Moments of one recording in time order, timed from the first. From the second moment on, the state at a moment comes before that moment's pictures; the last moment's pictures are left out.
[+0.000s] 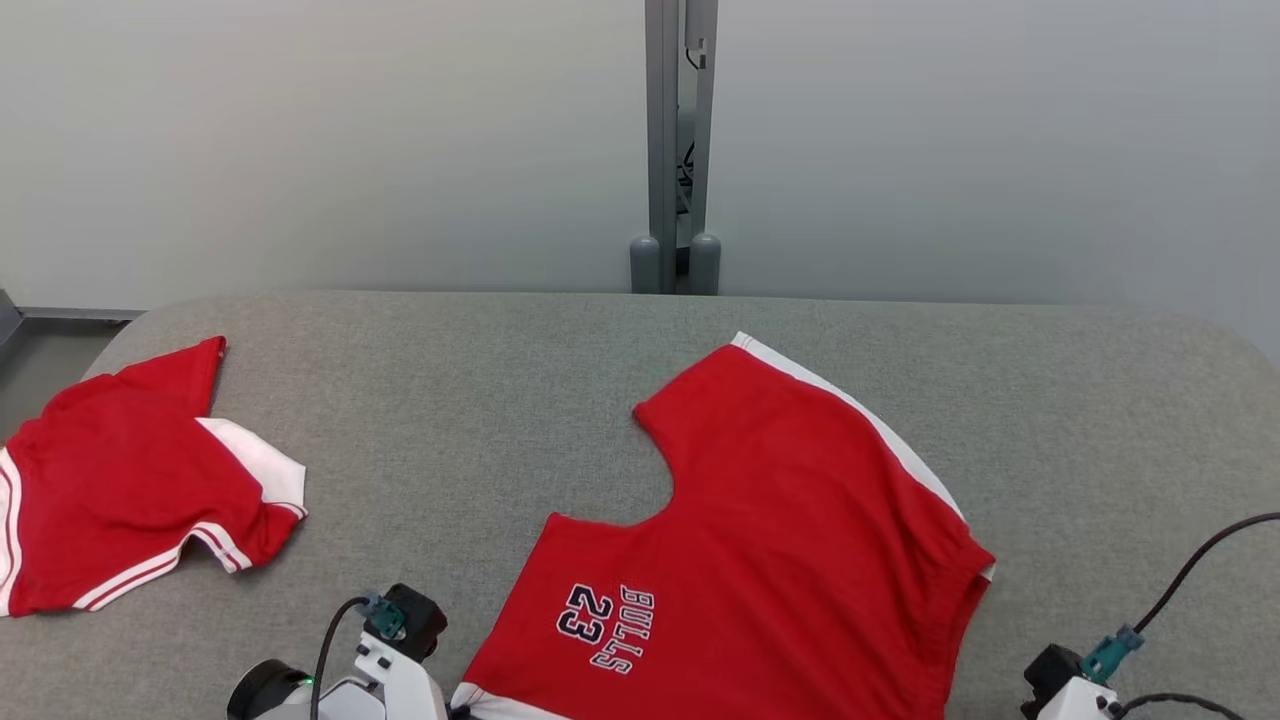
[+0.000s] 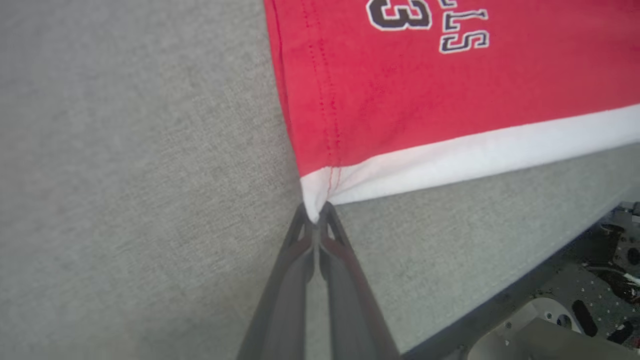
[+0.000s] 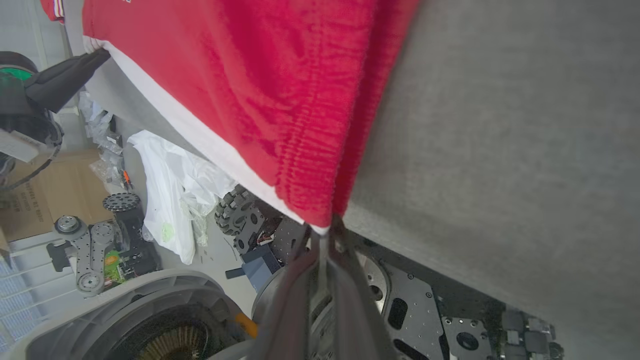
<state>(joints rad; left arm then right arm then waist) -0.50 0.38 -1.23 0.77 -0.96 -0.13 0.19 -0.43 -0.66 1.25 0.42 1.73 0.13 0.53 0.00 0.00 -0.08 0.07</state>
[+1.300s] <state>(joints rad) -0.68 0.55 -0.93 0.44 -1.17 0.13 0.30 -0.38 -0.50 0.85 0.28 1.83 0.13 0.47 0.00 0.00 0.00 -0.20</state>
